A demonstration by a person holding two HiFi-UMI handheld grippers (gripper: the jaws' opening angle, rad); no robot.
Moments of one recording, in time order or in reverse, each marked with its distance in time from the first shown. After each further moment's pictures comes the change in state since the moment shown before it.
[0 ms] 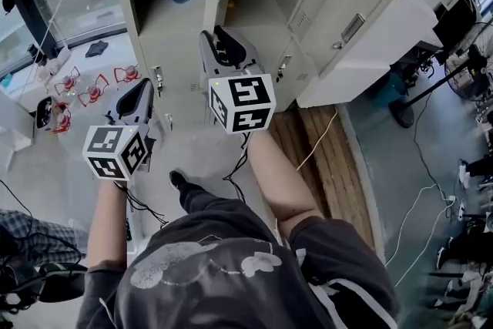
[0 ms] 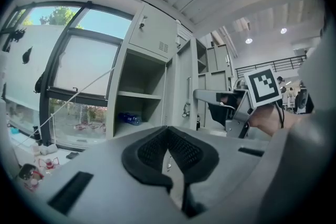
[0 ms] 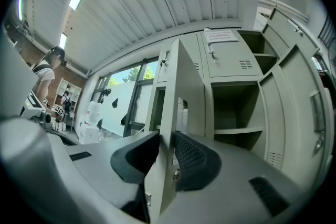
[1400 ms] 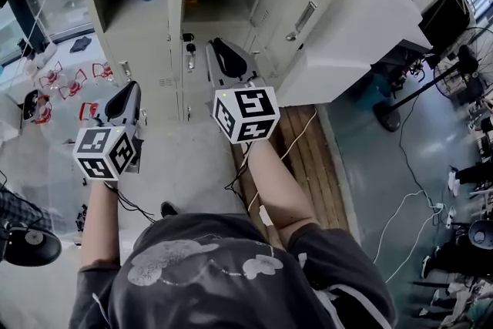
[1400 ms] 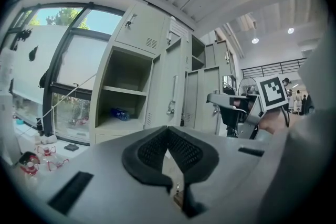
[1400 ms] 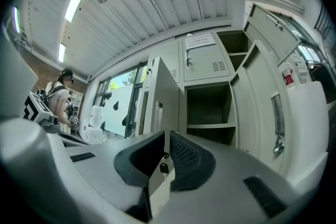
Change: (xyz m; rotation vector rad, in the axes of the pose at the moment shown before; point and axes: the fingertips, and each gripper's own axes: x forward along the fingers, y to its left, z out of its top) left arm 0.026 -0.114 -0.012 -0.045 0.004 0.054; right arm -0.109 -0.109 -0.008 0.056 0.004 0.023
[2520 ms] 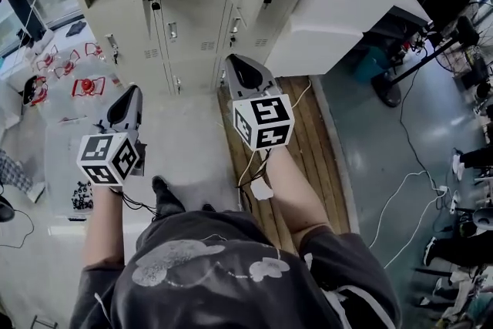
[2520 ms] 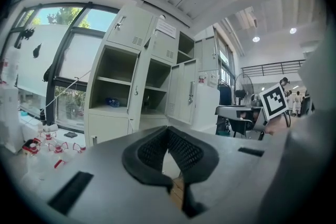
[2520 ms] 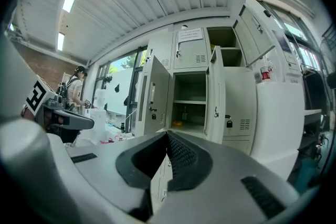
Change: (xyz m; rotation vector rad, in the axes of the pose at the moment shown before) left arm -0.058 -0.133 -0.054 -0.019 0.044 0.009; right arm -0.178 -0.055 -0.056 -0.032 0.205 -0.019
